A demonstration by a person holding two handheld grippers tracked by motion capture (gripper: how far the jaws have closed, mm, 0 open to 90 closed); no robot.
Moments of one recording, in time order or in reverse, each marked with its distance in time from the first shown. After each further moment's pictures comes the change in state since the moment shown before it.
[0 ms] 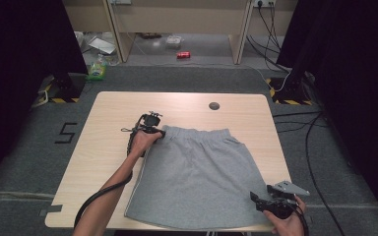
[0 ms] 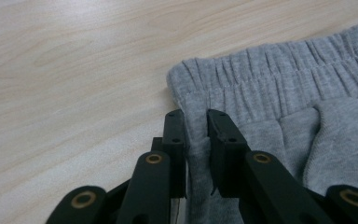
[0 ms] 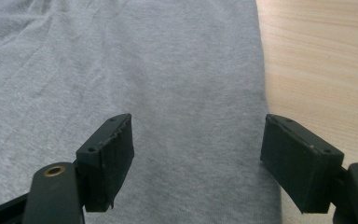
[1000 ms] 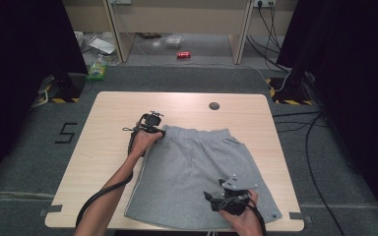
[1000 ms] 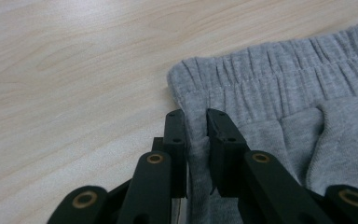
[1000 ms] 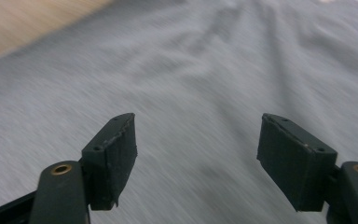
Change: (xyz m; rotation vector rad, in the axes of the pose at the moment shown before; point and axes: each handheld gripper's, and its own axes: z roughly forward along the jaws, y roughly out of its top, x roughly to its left) left arm -0.001 0.002 0.001 0.011 0.012 0.011; right arm 0.127 0.044 0.043 -0.050 0.240 -0.234
